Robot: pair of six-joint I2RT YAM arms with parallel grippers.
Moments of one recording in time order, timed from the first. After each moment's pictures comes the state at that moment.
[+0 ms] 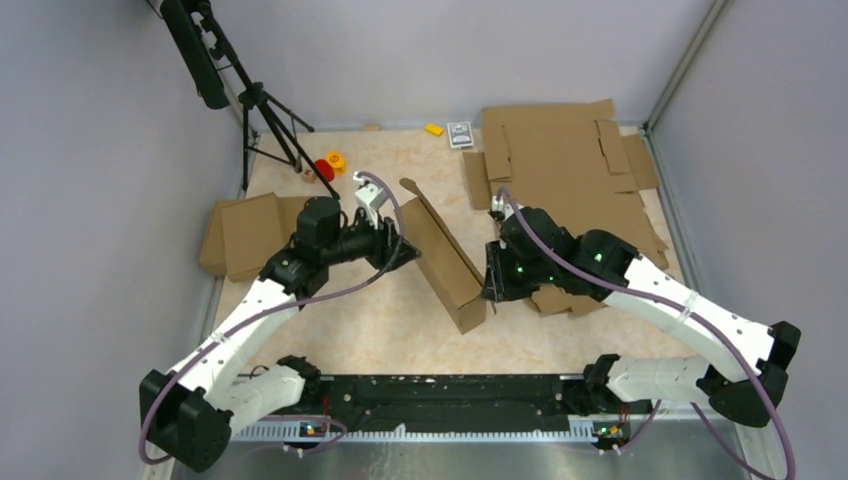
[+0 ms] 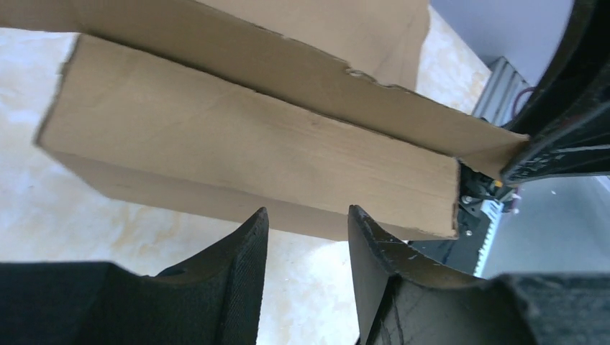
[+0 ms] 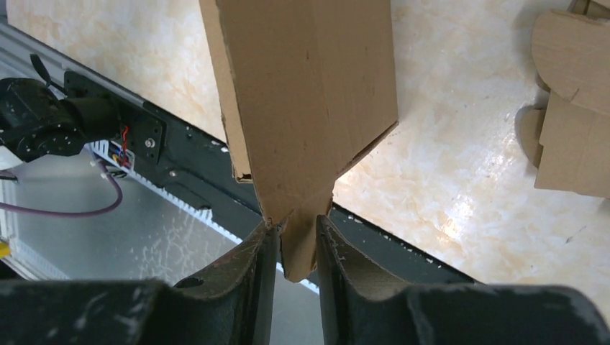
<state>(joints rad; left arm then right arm) -0.44 1.01 0.83 -0.20 0.59 -0.20 0.96 1.14 1.24 -1.01 0.01 0.66</state>
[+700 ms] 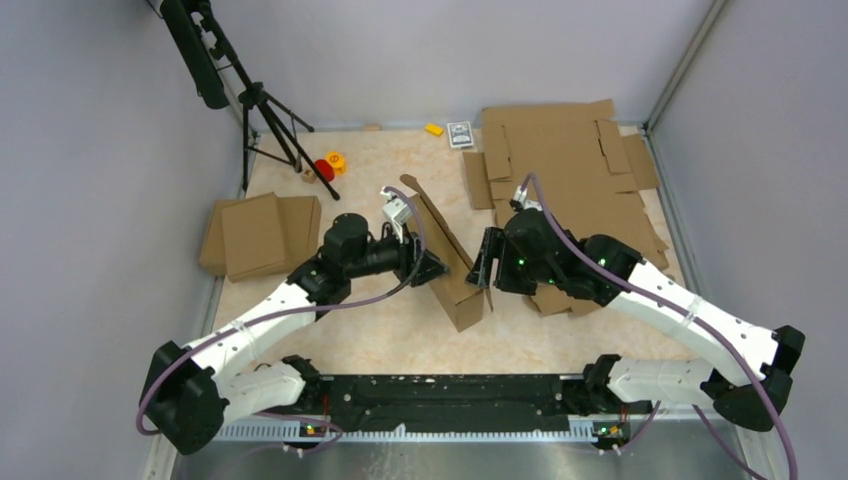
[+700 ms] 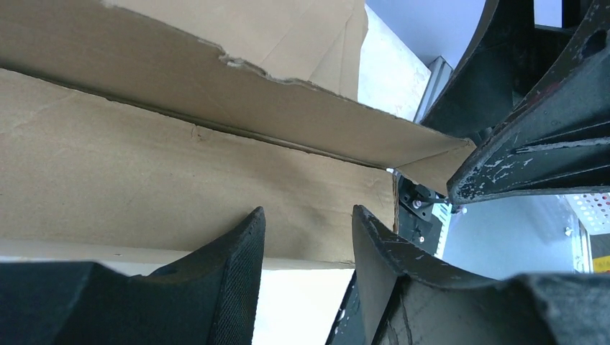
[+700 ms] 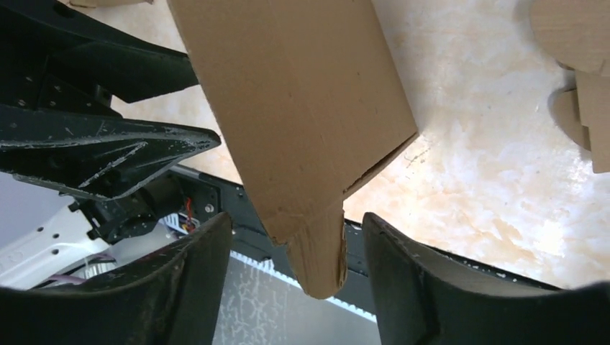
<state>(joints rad) -0.64 1.07 0.70 0.11 0.57 -0.40 0.96 1.10 1.19 -0.90 0.13 0.96</state>
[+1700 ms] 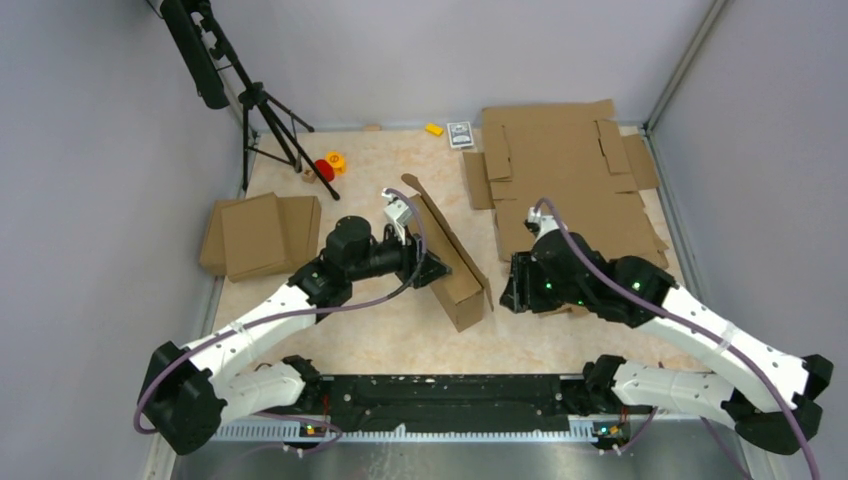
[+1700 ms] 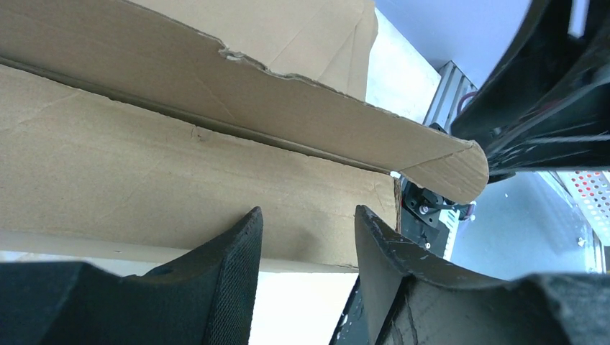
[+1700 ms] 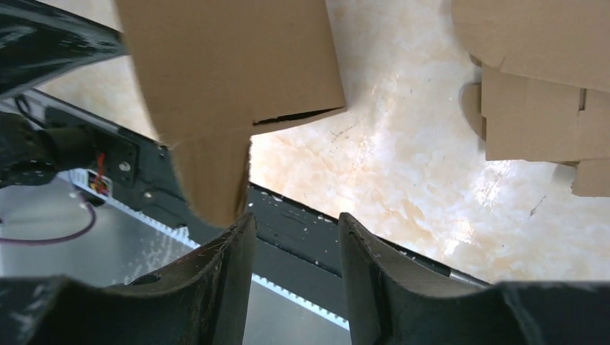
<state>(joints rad) -0.68 1.07 0.70 0.11 0.49 -0.41 0.96 0.89 1.10 -1.02 0.15 0.74</state>
